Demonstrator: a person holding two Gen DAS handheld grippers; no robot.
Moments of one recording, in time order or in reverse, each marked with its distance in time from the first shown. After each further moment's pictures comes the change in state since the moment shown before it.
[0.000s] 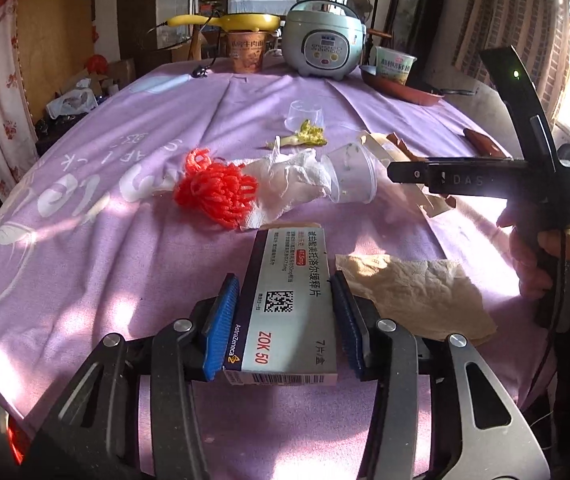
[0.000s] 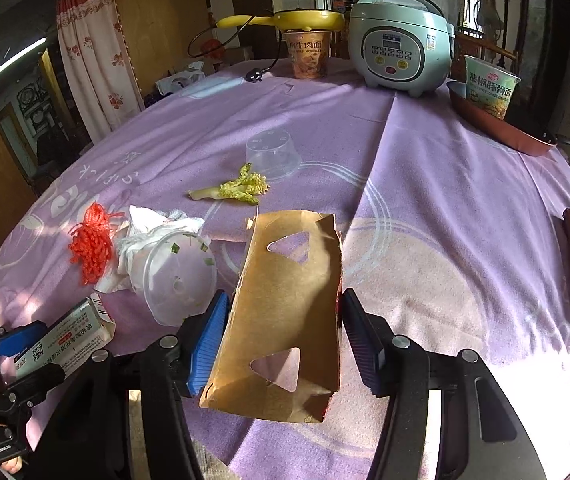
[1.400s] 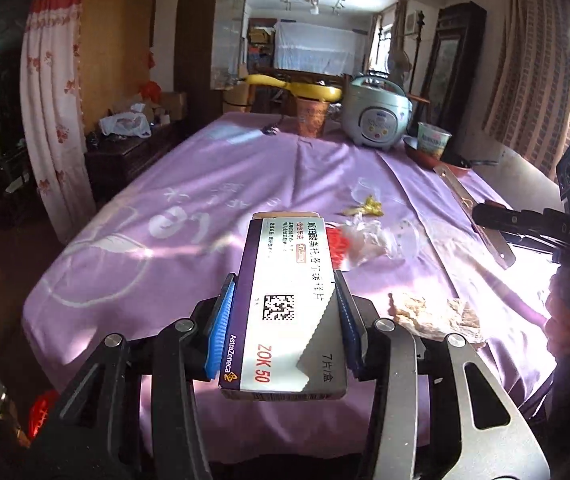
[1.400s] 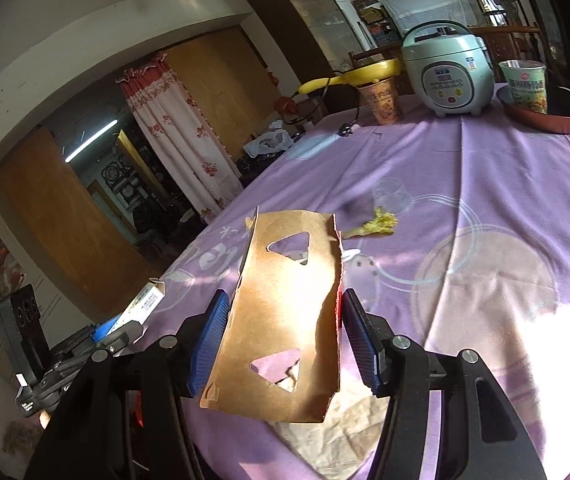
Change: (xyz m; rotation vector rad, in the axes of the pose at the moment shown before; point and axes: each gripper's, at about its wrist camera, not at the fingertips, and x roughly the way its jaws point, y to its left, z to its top) left arm -0.111 0.068 -0.011 -0.125 -0.190 0.127; right arm -0.094 0.037 -0.019 0.131 -0.171 0.428
